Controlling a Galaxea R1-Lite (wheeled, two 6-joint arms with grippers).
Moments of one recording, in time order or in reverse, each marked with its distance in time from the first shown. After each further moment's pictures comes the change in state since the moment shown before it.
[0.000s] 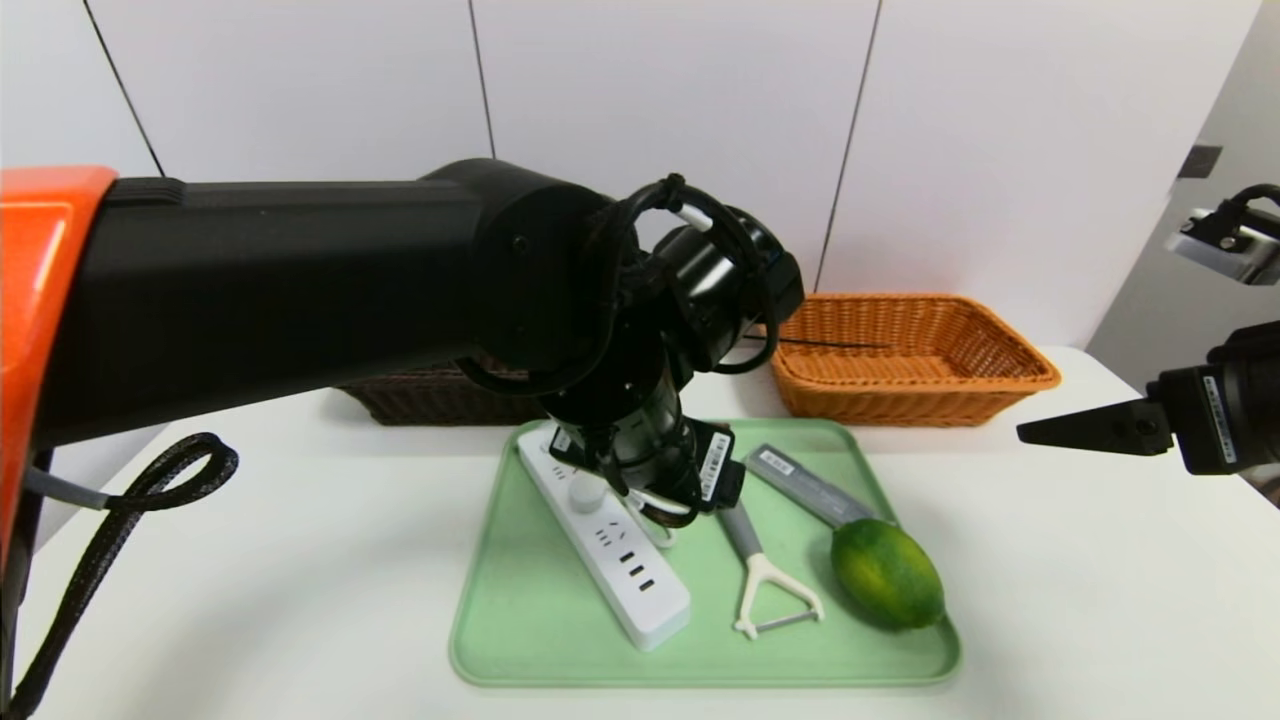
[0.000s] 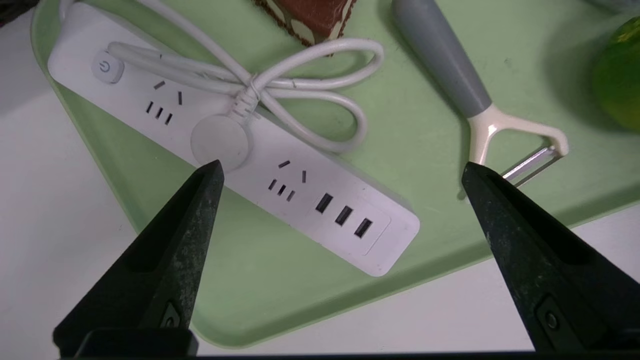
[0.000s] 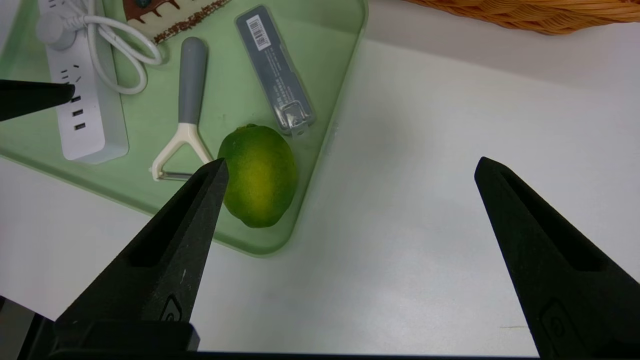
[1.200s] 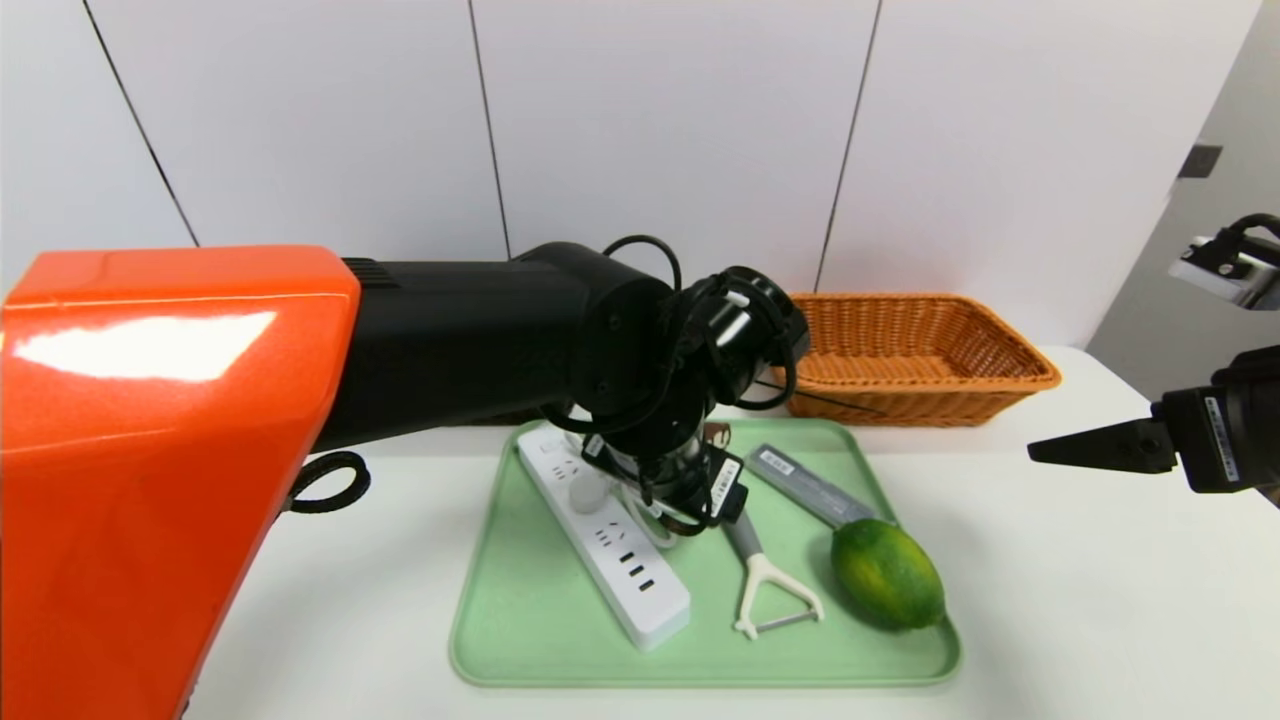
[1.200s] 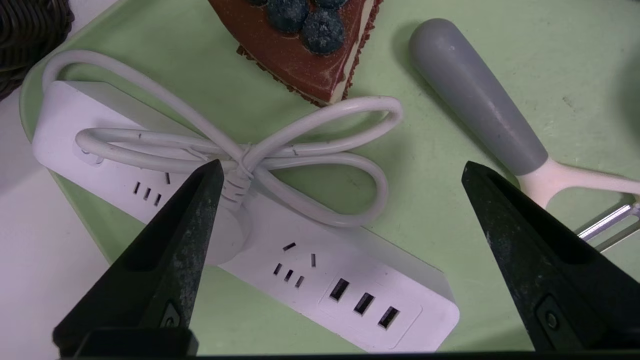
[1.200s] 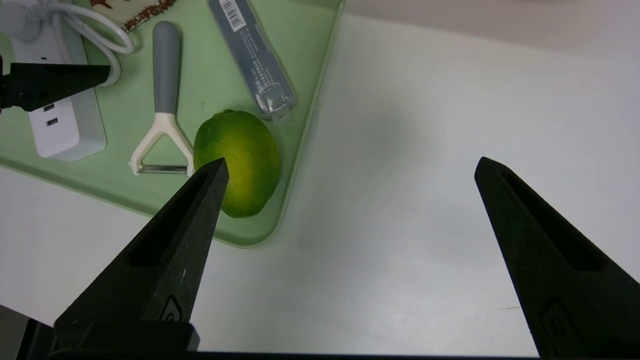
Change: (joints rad) left arm 0.024 0.113 -0.005 -0.115 0.040 0.133; right arm -0.043 -0.001 0.044 -0.001 -0.001 0.000
